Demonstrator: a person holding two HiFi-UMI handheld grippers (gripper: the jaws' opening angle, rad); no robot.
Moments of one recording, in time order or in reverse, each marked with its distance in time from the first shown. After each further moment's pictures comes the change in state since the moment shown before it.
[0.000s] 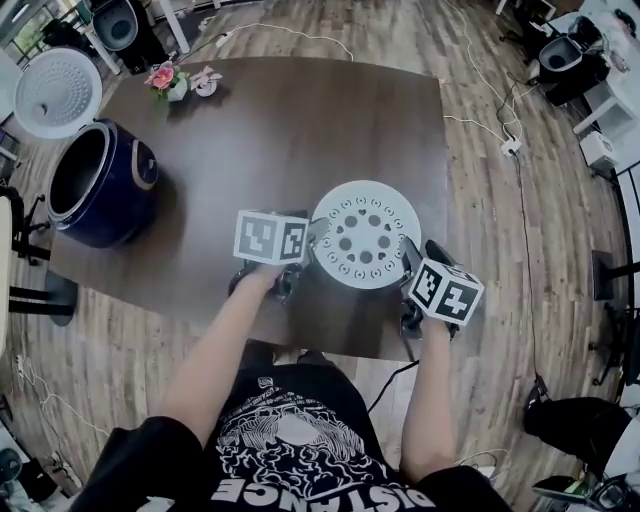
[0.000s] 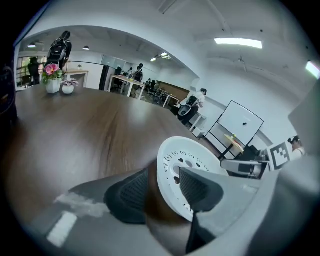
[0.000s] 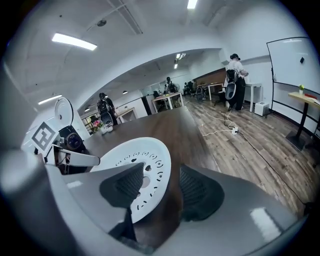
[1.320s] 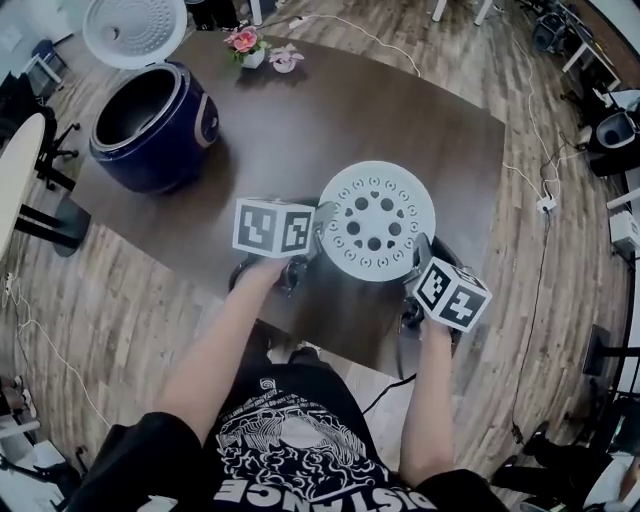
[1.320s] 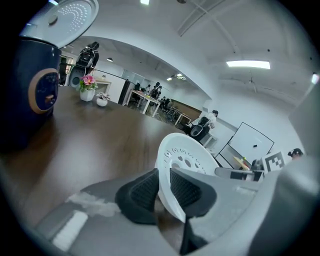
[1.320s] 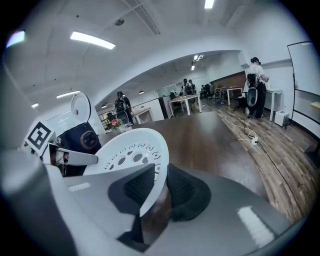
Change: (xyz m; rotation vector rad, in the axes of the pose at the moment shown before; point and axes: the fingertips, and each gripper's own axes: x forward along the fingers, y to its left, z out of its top) left arm -0.079 0.065 0.021 -0.151 -0.206 0.089; right arm 0.038 0.103 0.031 -0.122 -0.017 0.144
